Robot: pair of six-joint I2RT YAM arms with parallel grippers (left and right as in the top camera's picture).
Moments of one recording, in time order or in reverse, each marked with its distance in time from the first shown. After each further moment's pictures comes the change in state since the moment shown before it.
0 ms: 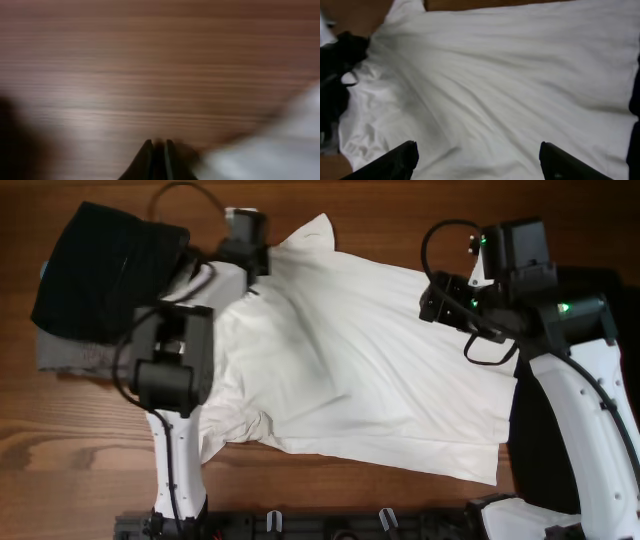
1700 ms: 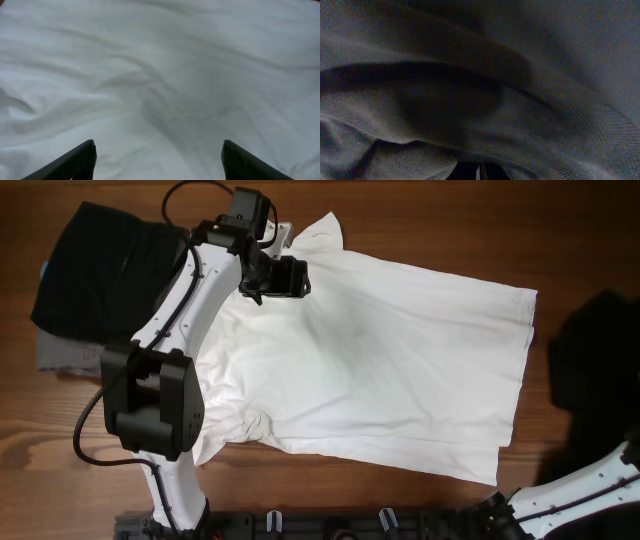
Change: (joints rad) left arm -0.095 -0.281 0.107 -0.738 0.557 0.055; right arm -1.228 0.720 -0.032 0.413 -0.087 0.047
